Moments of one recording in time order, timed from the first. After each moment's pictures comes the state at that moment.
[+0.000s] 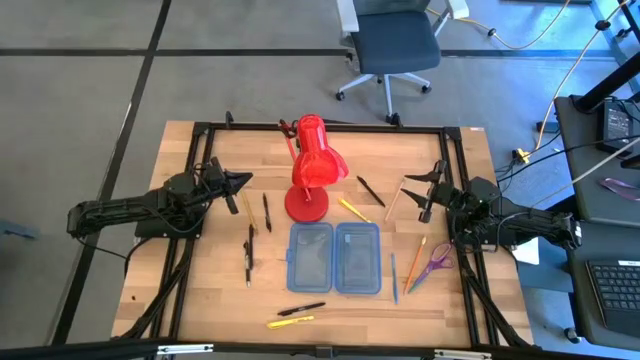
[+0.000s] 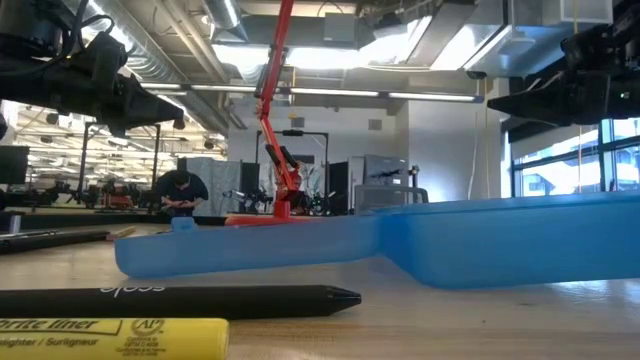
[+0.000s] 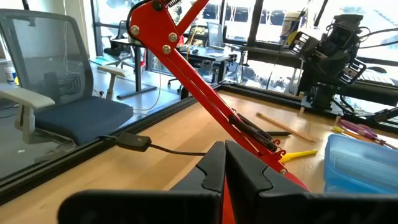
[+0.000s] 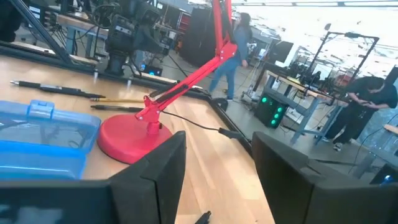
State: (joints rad) left arm 0.23 0.10 0.01 0.05 -0.27 -0.14; right arm -0.22 0.01 0.01 0.04 0.09 -0.32
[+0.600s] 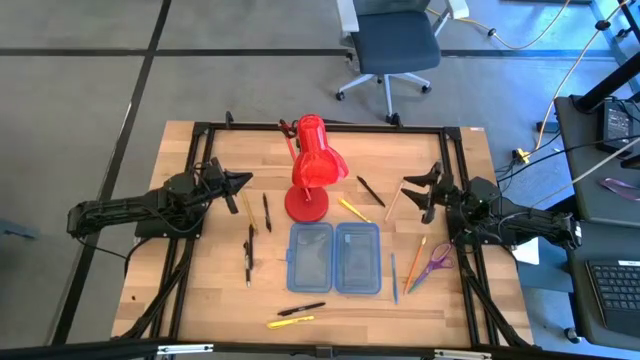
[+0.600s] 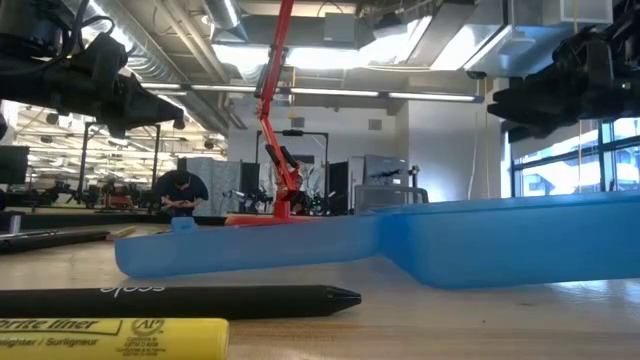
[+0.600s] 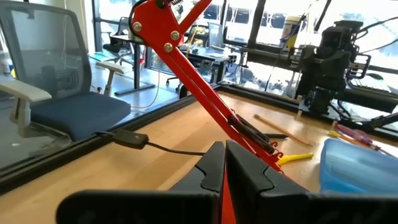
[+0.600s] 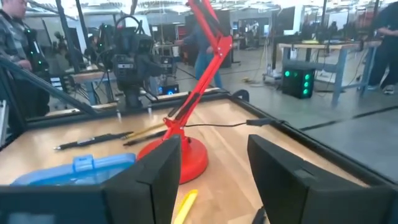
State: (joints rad) left arm 0.23 0.10 0.01 0.05 -0.27 -0.19; right arm -0.22 0.01 0.01 0.04 0.07 0.09
